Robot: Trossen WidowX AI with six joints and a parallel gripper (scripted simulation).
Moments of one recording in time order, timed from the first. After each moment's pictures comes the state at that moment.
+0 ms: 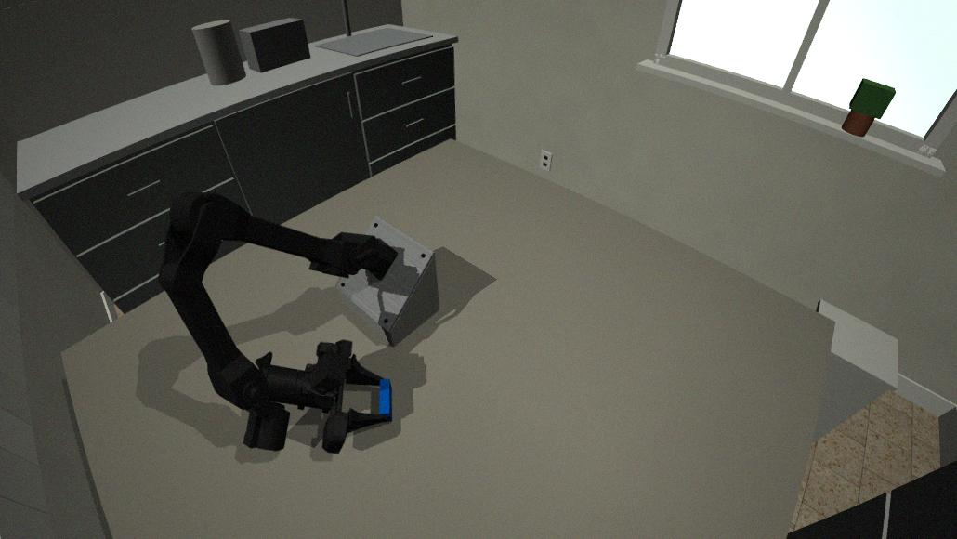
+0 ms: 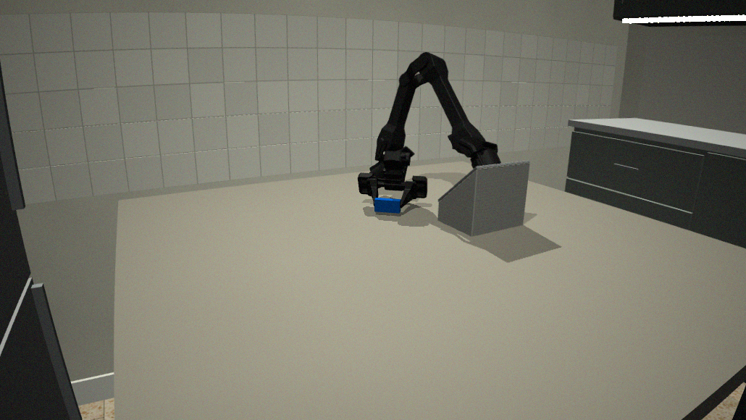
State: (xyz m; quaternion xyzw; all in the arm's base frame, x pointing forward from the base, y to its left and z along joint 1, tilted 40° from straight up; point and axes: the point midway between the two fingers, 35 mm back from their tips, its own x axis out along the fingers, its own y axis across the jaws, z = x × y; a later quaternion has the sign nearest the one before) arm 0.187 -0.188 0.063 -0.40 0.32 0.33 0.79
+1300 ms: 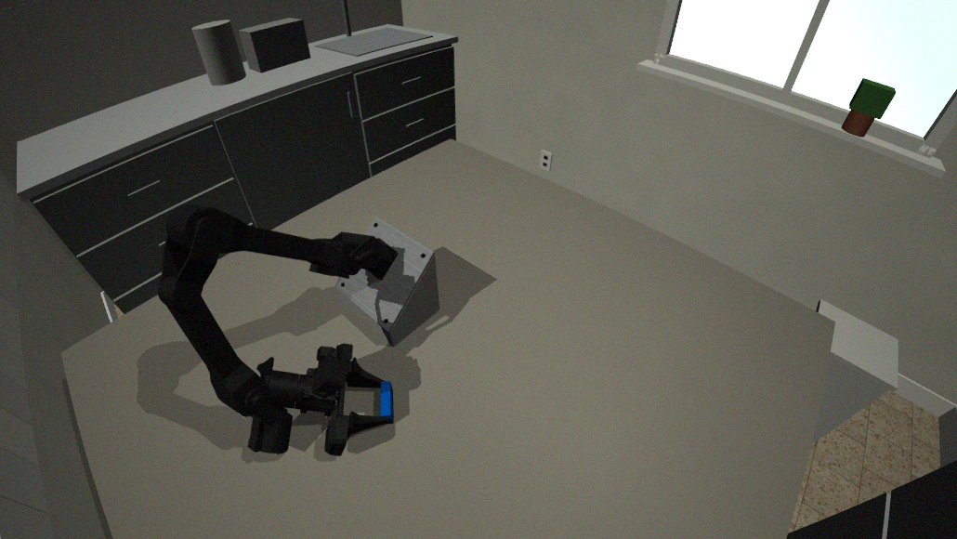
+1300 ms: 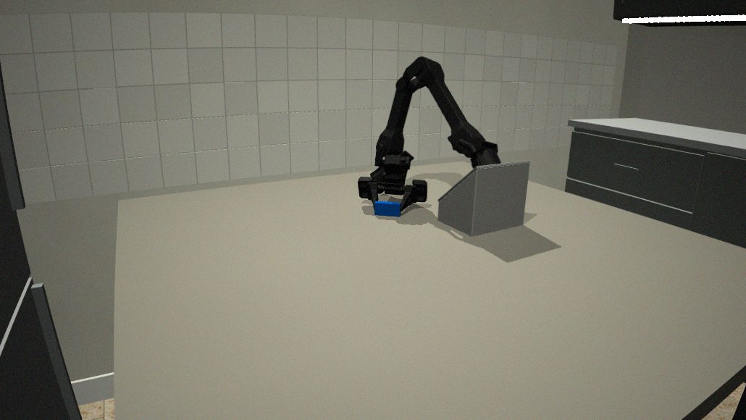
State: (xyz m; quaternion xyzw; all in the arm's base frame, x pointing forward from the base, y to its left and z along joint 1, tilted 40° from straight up) arm 0.188 -0.194 0.055 -0.40 0.31 0.34 0.80
